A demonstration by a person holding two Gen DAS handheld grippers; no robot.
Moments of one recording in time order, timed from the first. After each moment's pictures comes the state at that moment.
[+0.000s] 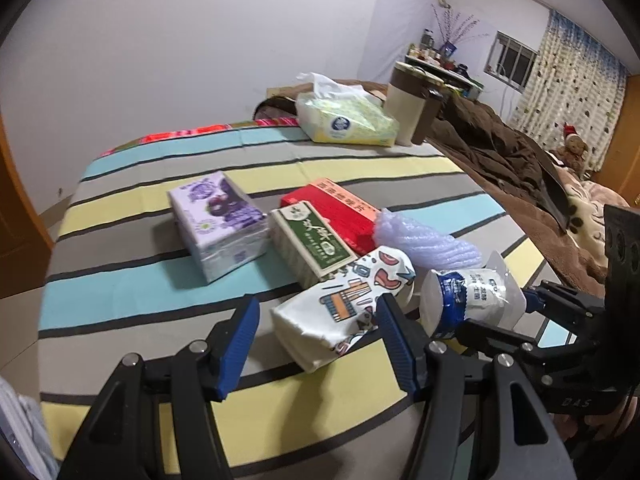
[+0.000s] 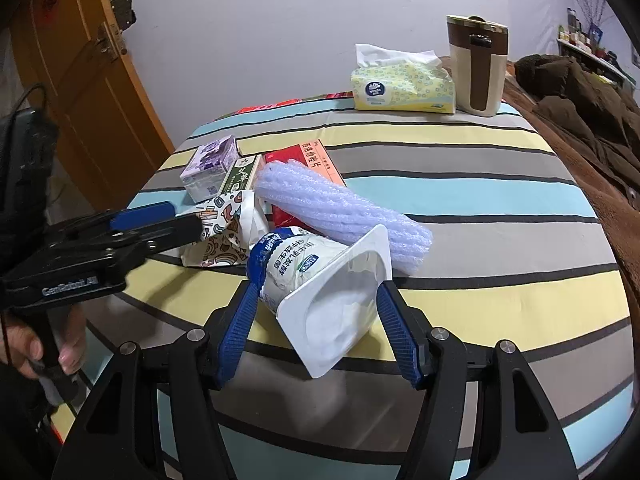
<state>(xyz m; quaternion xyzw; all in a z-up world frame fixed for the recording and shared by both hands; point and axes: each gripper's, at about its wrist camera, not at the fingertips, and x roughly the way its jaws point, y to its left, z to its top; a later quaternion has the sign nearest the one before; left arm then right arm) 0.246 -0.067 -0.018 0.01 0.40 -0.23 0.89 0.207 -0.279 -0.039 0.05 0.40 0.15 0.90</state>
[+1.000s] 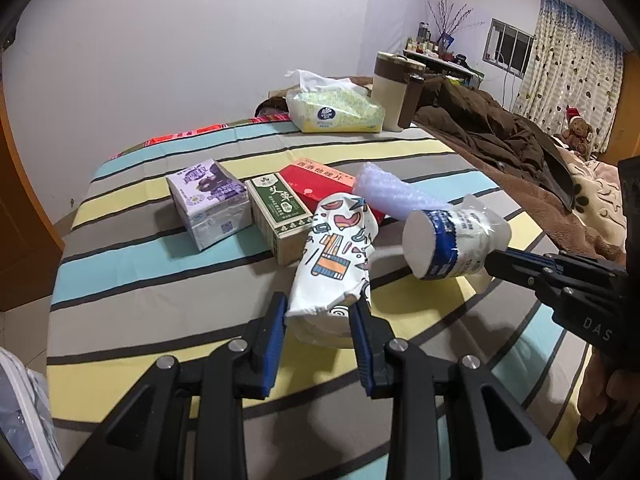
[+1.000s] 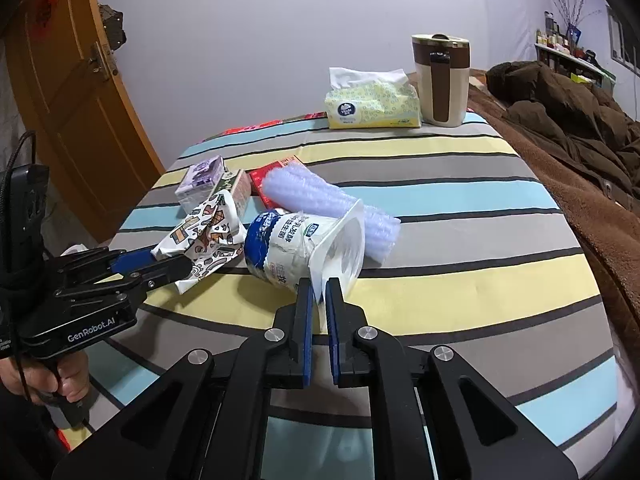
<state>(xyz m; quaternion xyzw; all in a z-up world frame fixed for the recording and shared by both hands) 0.207 -0.077 -0.016 0.05 0.39 -0.21 0.90 0.183 -0.298 -0.025 0.06 0.38 0.12 0.92</state>
